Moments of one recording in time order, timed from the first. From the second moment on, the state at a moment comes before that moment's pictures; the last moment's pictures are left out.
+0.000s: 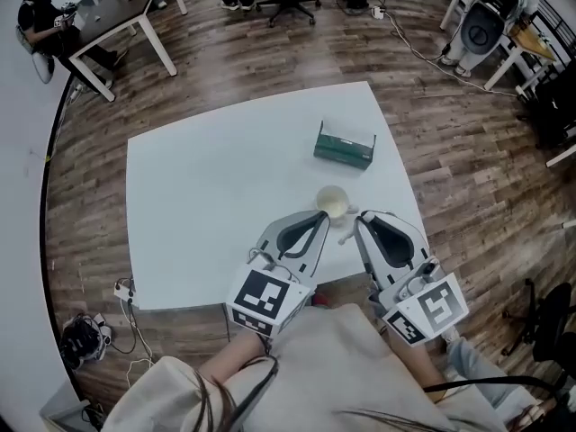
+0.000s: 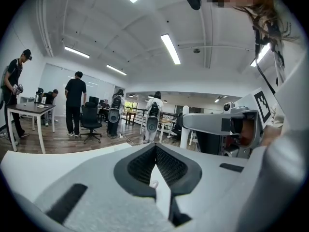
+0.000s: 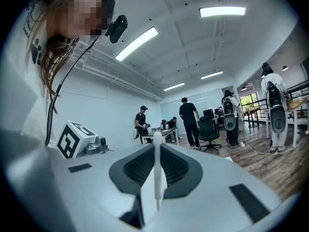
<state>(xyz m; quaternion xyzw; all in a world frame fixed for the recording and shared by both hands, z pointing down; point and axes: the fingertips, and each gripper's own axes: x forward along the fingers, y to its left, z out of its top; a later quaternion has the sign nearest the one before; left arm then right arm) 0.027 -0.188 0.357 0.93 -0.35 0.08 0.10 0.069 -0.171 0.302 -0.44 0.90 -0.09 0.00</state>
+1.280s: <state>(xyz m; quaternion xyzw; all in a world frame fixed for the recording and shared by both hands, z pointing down) 0.033 -0.223 0.419 0.92 -0.34 0.10 0.14 0.077 -0.258 0.402 -0.49 0.87 -0.09 -0.03</state>
